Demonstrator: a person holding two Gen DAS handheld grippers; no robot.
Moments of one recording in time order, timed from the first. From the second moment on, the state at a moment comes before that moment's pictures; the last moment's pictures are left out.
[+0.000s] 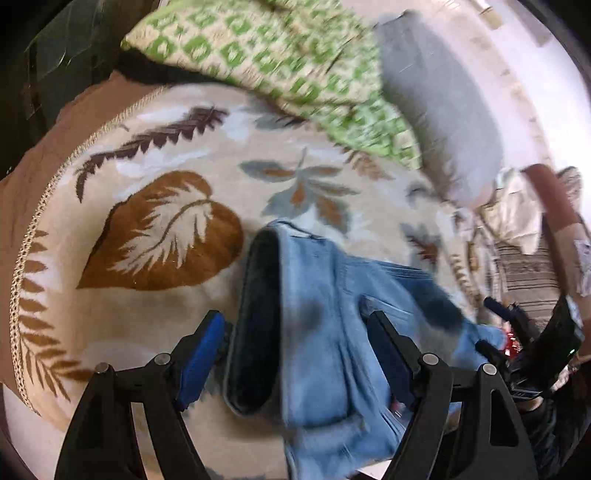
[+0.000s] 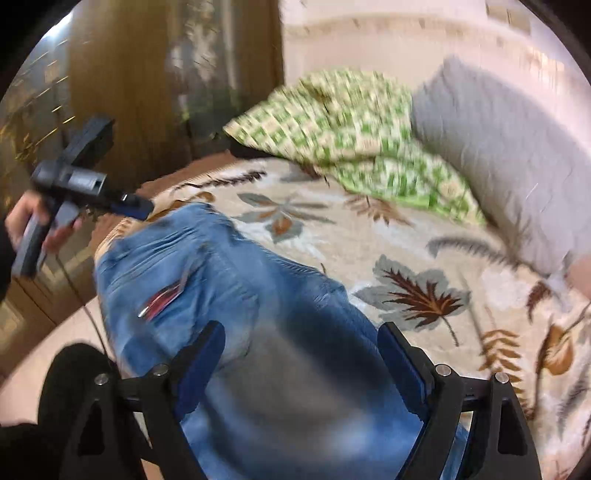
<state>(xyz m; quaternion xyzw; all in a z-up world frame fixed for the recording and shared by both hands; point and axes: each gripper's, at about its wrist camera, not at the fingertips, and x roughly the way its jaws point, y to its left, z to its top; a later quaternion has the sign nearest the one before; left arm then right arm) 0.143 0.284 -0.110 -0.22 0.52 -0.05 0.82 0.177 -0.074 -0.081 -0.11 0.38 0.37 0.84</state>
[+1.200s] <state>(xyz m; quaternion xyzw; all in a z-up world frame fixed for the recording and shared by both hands) 0.132 0.279 -0.089 -0.18 0.49 -0.08 0.85 0.254 -0.086 -0.096 -0.05 0.45 0.32 0.83</state>
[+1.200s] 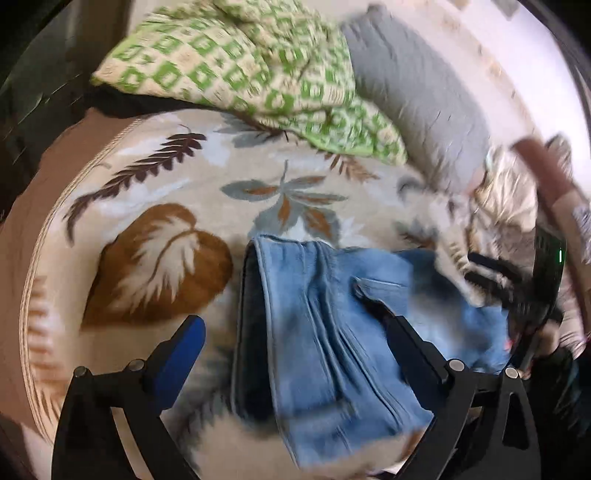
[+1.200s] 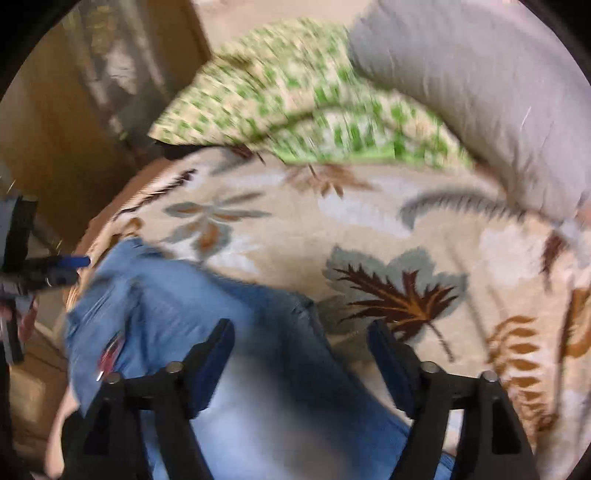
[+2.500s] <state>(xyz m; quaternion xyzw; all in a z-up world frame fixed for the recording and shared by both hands) 0.116 0.282 -0.124 -0.36 0.41 -0.12 0.83 0.036 0.041 -0.154 -0.43 0.20 0.28 0.84</state>
